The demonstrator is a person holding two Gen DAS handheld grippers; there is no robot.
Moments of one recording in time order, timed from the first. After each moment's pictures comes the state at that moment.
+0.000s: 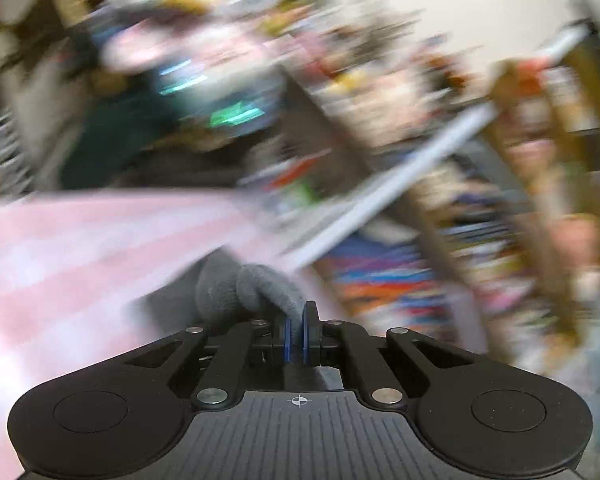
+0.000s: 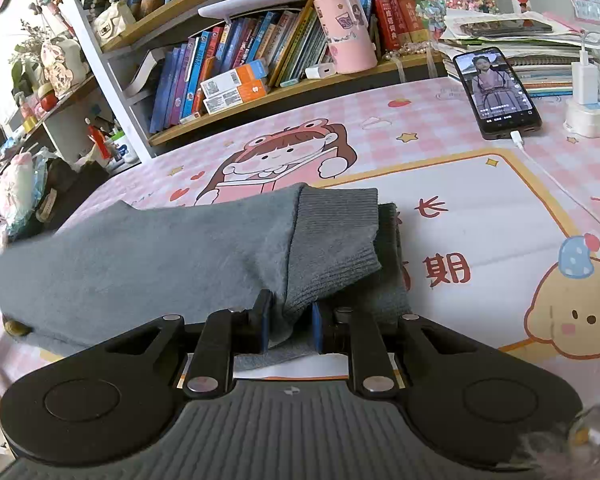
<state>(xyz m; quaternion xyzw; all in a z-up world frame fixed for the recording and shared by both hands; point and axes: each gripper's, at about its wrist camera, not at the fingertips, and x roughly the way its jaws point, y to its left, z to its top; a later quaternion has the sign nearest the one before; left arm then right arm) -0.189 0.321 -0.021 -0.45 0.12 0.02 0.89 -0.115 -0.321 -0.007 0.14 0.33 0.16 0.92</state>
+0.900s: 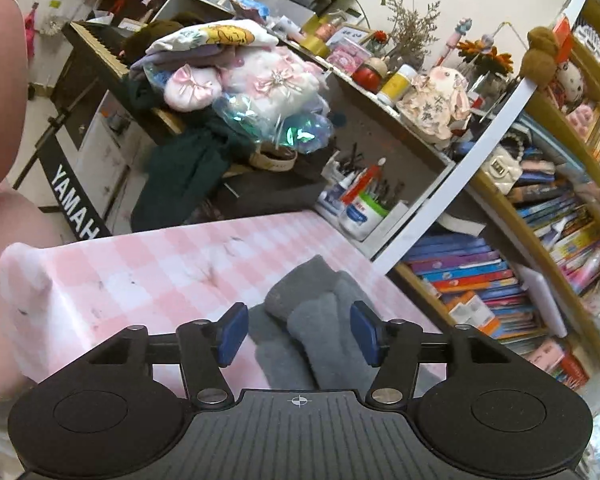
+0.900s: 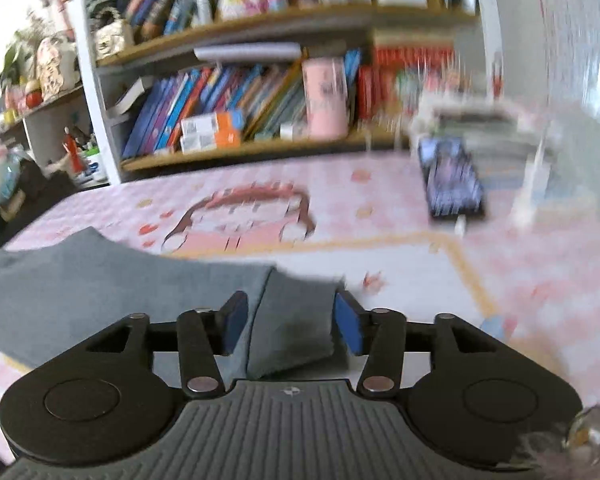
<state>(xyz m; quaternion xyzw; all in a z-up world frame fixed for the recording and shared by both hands) -0.204 0.310 -0.006 -0.36 0.12 0.12 0.92 -0.145 -0.310 0.034 0.02 0.24 0.08 0.97</state>
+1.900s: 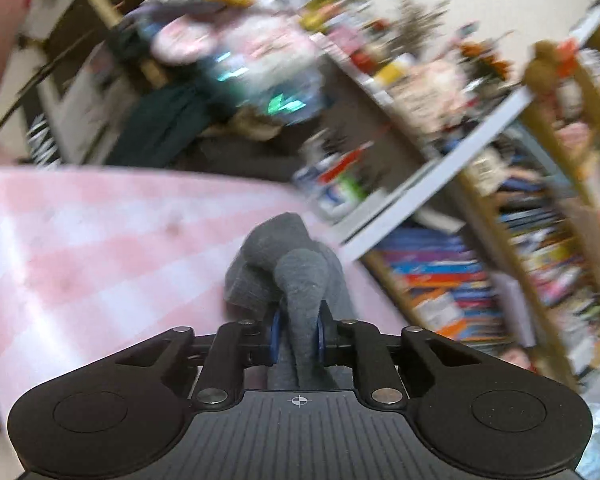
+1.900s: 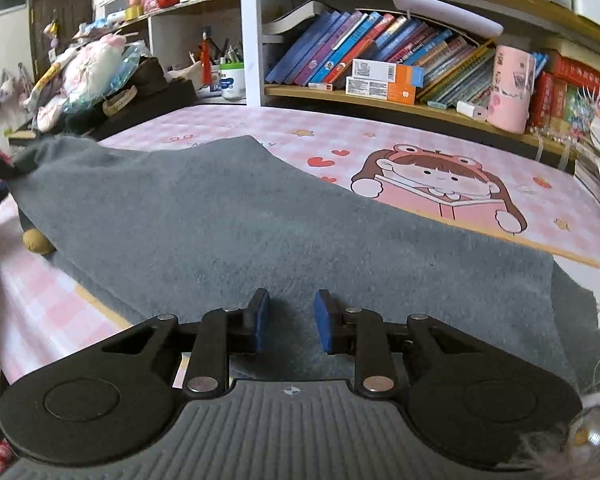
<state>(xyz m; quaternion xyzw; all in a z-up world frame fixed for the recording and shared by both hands) -0.191 0.308 -0.034 -0.42 0.13 0.08 0.89 -0.129 -0.157 -0.012 -0.07 0.29 0.25 0.92</state>
